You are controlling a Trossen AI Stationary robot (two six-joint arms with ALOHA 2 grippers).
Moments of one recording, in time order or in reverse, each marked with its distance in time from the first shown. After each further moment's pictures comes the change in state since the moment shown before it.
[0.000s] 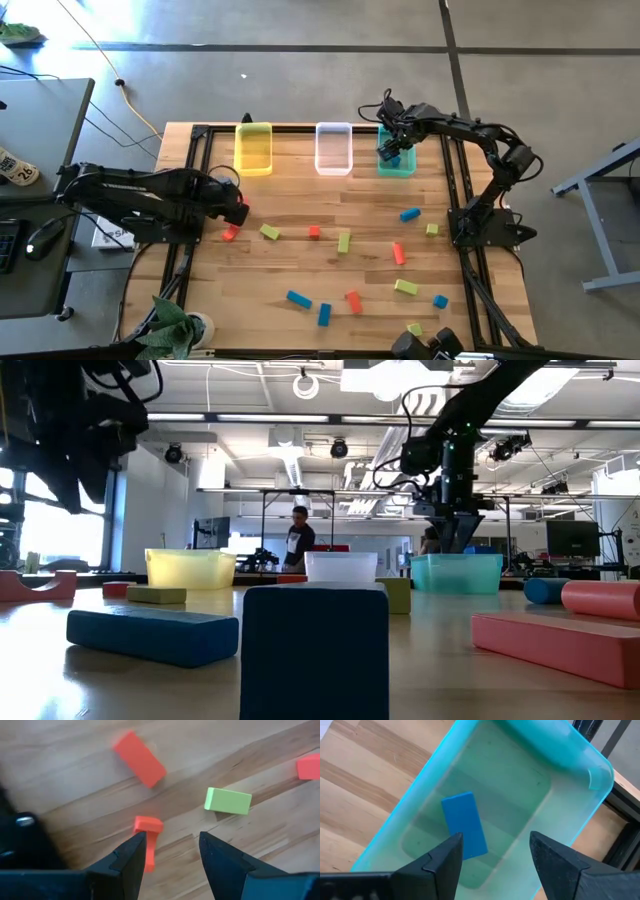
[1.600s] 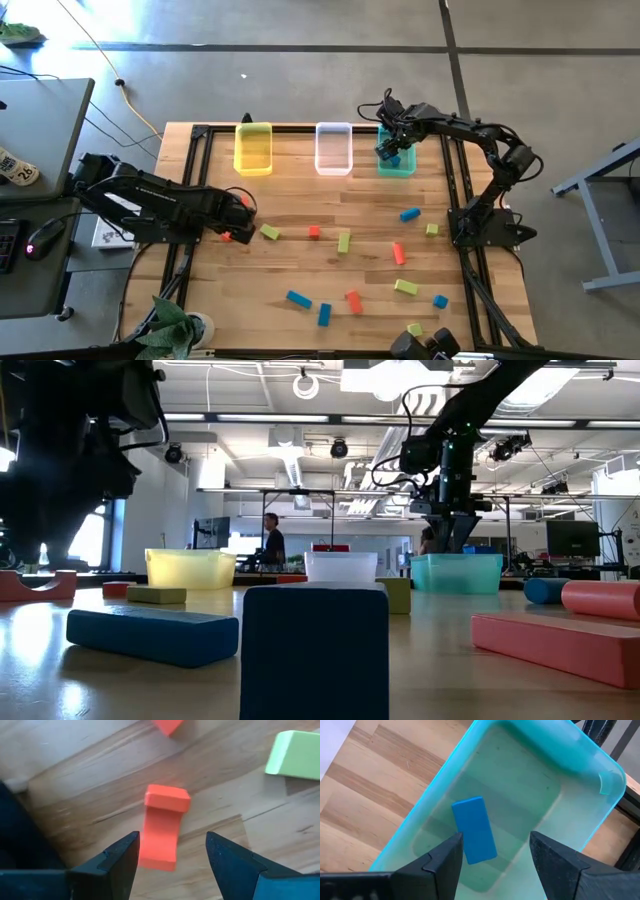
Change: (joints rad) left arm -0.137 0.305 -0.103 0.150 0.069 -0.083; right arm 0.001 -0.001 0.000 0.020 -0.032 0.007
